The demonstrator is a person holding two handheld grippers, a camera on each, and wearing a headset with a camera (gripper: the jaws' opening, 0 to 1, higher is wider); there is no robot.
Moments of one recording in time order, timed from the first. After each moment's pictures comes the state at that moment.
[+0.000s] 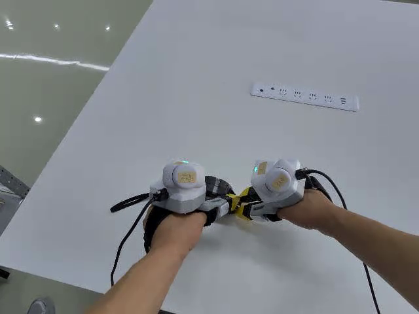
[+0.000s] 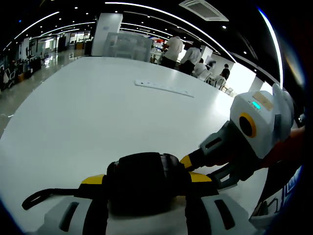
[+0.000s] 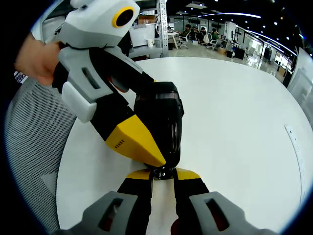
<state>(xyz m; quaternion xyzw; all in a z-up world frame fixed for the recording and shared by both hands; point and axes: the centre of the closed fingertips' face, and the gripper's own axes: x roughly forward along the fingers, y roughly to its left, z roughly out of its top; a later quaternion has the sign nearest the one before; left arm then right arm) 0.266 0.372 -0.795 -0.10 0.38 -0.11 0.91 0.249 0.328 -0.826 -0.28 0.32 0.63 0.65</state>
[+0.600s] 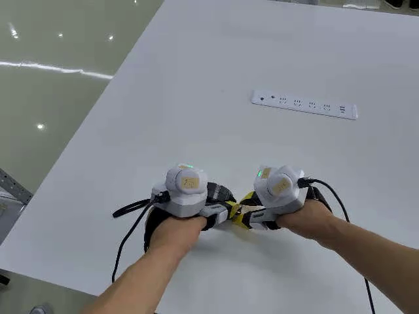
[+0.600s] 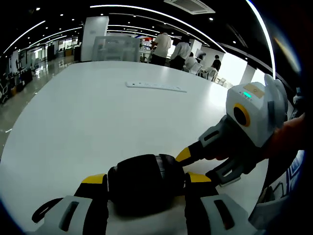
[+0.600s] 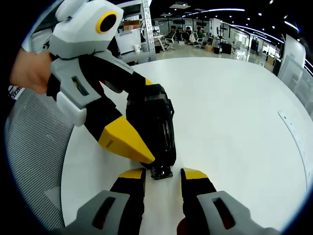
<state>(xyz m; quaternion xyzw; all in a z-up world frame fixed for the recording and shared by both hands) 0.265 0.373 -0.790 -0.05 0.38 -0.15 0.91 0.250 0.325 -0.822 -0.24 0.34 0.60 0.68</state>
